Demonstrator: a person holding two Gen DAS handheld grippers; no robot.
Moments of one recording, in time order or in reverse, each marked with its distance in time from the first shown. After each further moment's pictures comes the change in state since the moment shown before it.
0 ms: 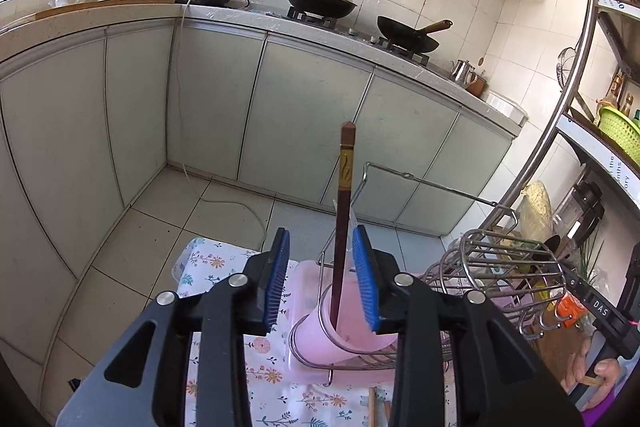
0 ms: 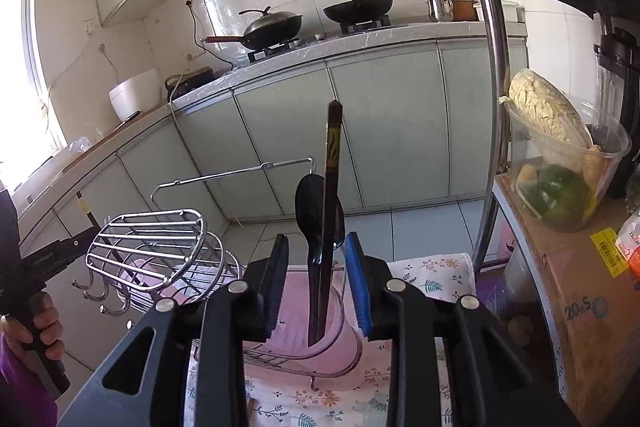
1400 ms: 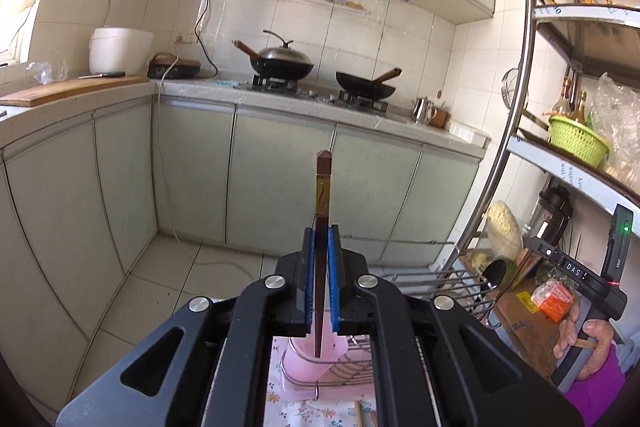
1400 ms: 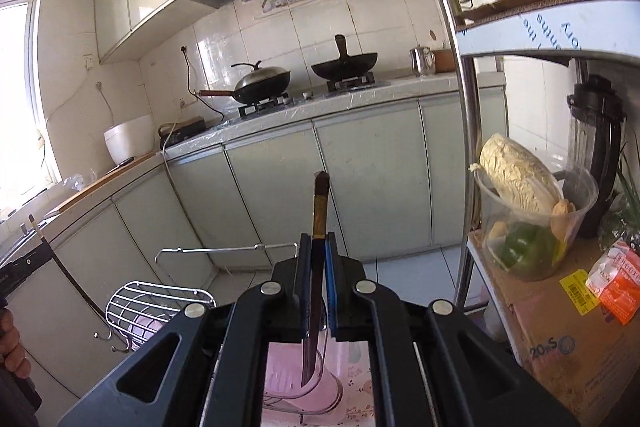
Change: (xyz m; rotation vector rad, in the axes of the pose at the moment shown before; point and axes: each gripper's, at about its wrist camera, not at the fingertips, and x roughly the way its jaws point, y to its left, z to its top) left arm -0.082 -0.038 0.022 0.132 -0.181 -0.056; right arm -0.044 -0.003 0.040 0.011 -0.161 -0.049
